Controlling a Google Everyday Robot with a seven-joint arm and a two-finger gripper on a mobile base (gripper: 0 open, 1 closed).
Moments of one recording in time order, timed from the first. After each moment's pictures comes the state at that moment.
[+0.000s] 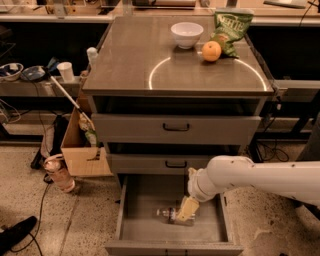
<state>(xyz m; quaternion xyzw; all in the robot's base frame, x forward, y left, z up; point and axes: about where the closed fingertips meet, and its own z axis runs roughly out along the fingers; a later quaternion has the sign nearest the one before) 0.495 -0.101 0.500 -0.56 0.79 0.11 0.21</state>
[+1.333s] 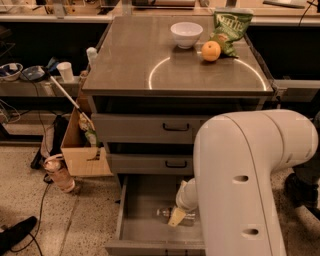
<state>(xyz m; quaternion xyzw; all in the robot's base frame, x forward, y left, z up) 0.532 -0.083 0.342 -0.55 0.81 0.05 0.18</state>
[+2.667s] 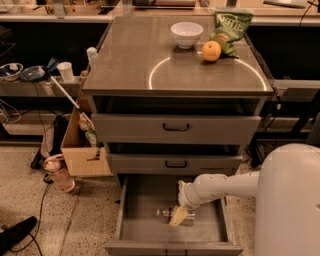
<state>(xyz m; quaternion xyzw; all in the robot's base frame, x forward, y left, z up) 0.535 -0.076 0.337 -0.58 0.78 0.12 0.21</state>
